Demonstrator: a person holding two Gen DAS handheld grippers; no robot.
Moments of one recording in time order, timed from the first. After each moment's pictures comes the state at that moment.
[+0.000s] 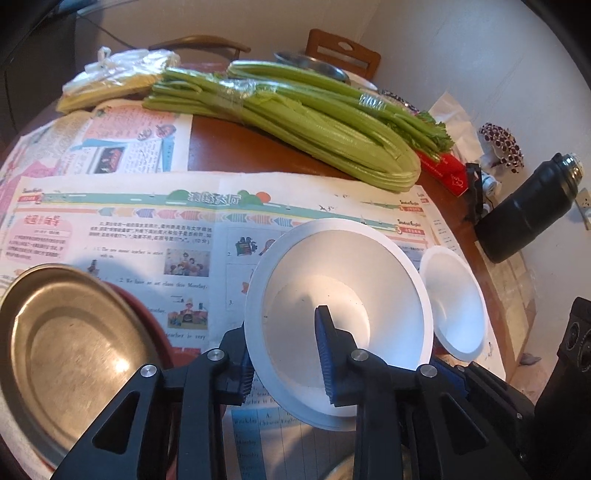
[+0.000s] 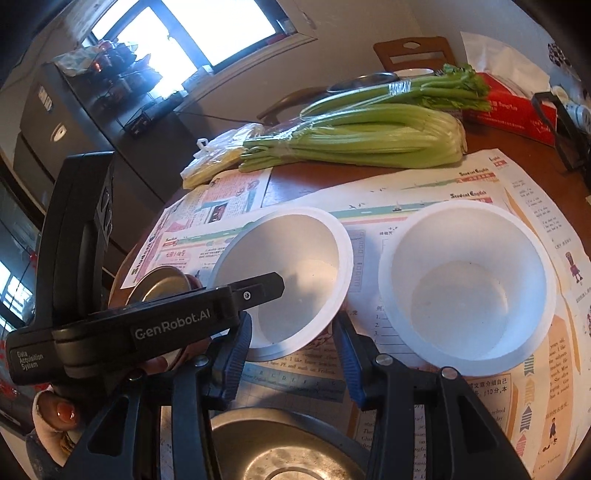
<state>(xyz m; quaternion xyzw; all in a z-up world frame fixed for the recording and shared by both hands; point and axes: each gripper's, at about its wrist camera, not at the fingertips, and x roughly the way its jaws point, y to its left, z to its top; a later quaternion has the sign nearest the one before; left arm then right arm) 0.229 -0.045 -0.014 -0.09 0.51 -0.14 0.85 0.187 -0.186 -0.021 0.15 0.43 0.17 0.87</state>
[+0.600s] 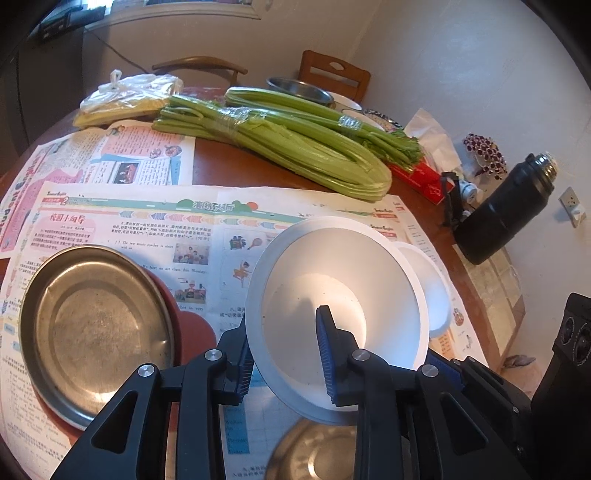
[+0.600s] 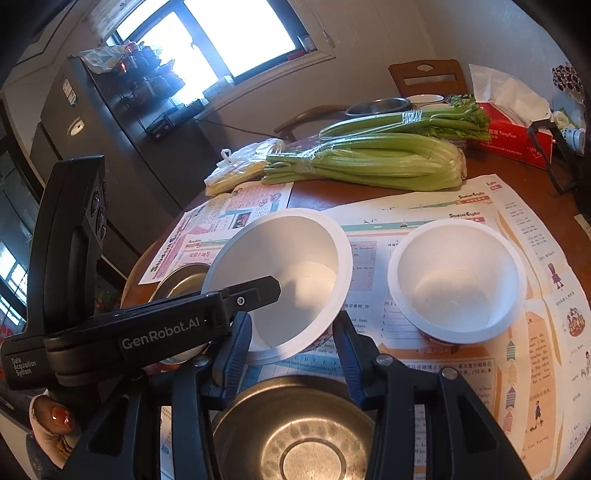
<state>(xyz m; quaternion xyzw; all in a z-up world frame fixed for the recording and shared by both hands) 0.183 -0.045 0.021 -0.09 0.47 -0.15 0.86 0.147 -0.190 0.008 0.13 0.39 0.19 0.89</state>
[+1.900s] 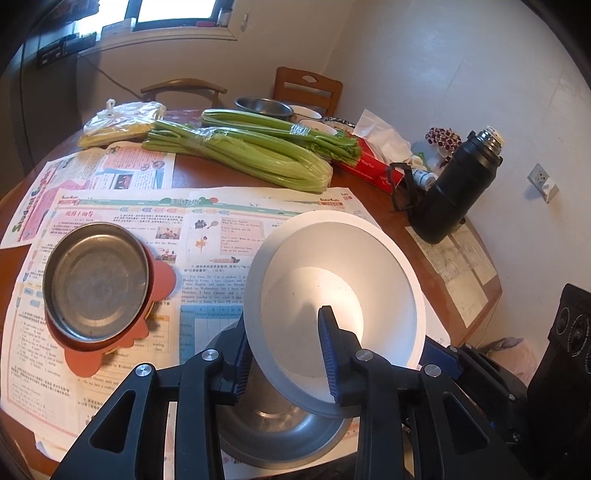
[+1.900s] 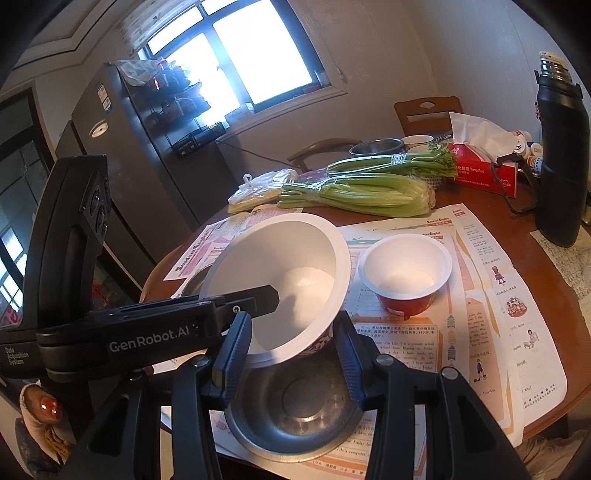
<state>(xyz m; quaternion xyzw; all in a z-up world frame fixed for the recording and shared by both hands) 0.089 -0.077 0.067 -0.08 0.44 -0.17 0.88 0.055 -0.226 0.051 0.11 0.34 0.21 0.91</state>
